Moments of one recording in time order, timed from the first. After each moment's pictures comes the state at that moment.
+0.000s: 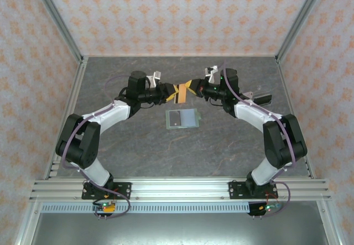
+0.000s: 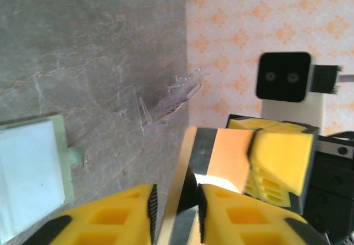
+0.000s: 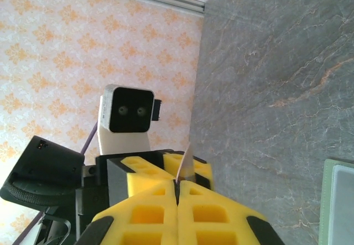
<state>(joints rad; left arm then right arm) -0.33 1.64 1.00 0.23 0.73 -1.11 0.35 1.62 0.98 0.36 -0.78 1.11</state>
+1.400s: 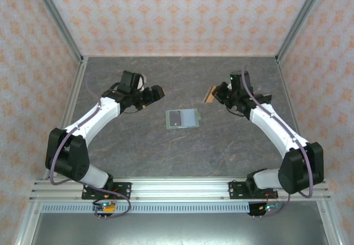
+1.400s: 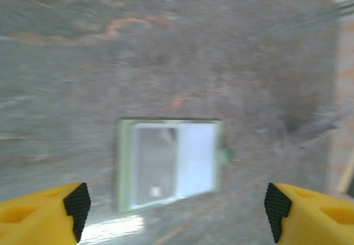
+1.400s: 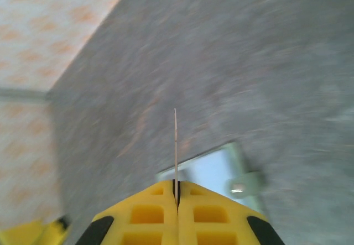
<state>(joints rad) -0.28 1.48 1.12 -0.51 0.29 -0.73 0.30 1.33 1.06 -0.47 -0.15 0.92</state>
